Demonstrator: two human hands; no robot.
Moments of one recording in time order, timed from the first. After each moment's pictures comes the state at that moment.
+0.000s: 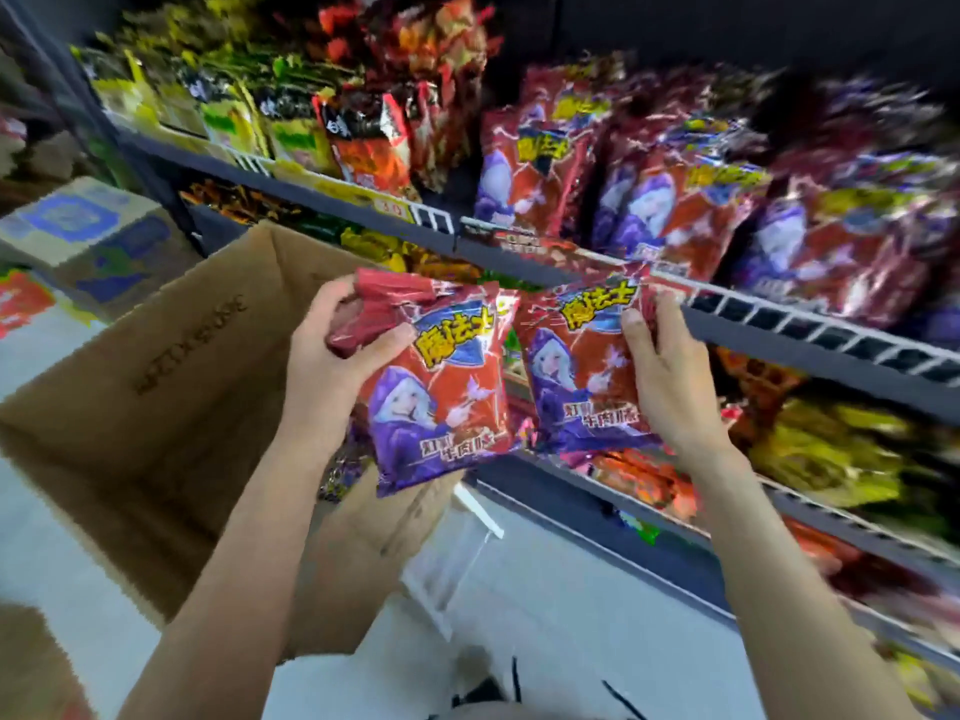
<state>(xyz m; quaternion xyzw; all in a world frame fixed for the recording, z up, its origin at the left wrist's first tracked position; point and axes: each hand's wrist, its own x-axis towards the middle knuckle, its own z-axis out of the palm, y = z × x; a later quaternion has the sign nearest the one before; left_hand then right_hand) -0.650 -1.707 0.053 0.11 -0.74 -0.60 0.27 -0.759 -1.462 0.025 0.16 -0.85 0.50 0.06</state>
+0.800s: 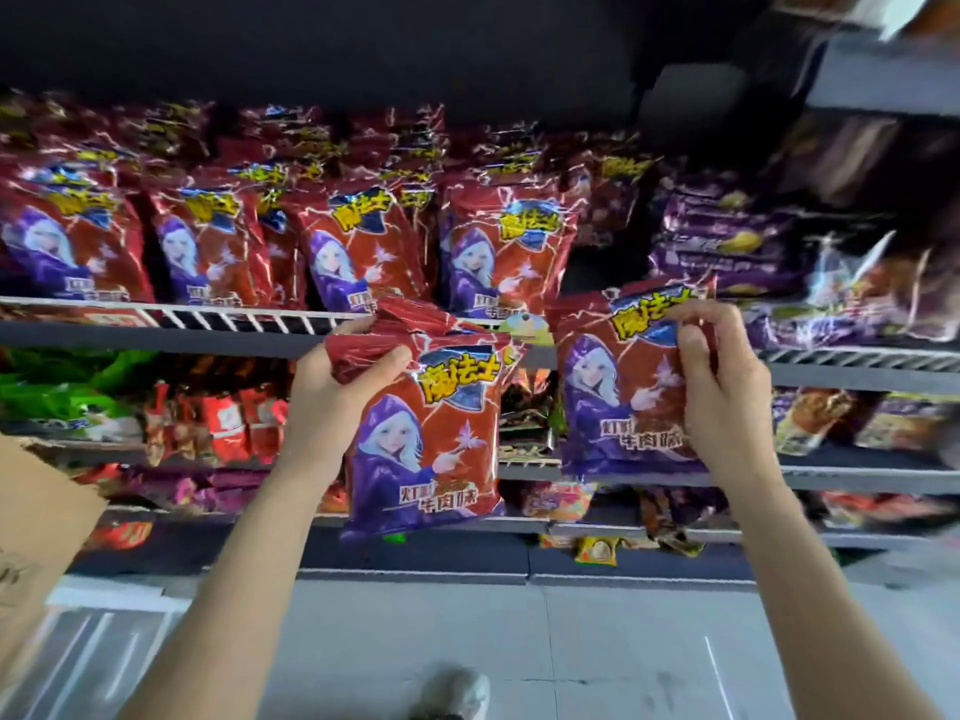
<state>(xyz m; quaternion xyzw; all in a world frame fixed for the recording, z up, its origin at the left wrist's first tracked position) -0.734 -1.226 0.043 -0.02 -0.69 -0.72 0.09 -0.698 -0.946 0.064 -0.01 -0.87 0.41 0.28</state>
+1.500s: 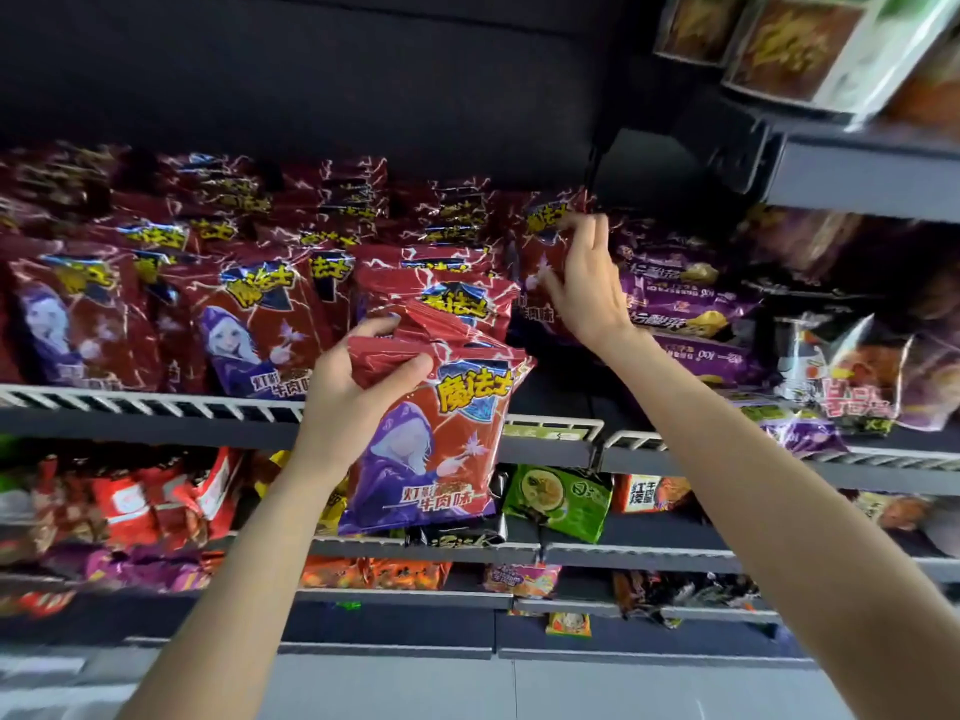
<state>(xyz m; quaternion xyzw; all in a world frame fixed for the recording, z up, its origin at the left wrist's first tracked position) -0.830 -1.140 0.055 -0.10 -0.70 -0.70 0.10 -0.935 -0.912 0.084 0.07 -0.94 0.22 0.26</state>
